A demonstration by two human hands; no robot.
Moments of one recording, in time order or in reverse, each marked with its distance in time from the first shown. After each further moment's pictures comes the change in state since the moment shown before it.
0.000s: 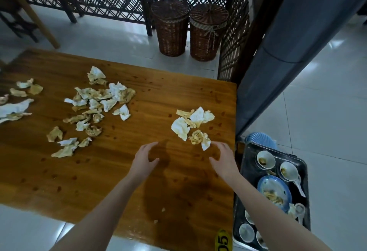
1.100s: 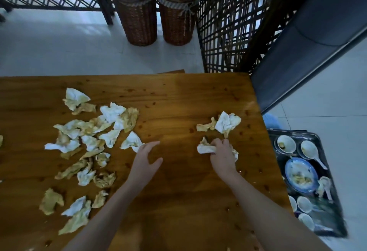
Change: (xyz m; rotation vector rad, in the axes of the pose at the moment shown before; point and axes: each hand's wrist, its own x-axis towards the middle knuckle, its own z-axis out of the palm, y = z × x) left_hand 0.163 -0.060 -0.099 -0.028 -0.216 0.280; right_hand 0.100 -0.102 0.121 -0.235 0.178 0.324
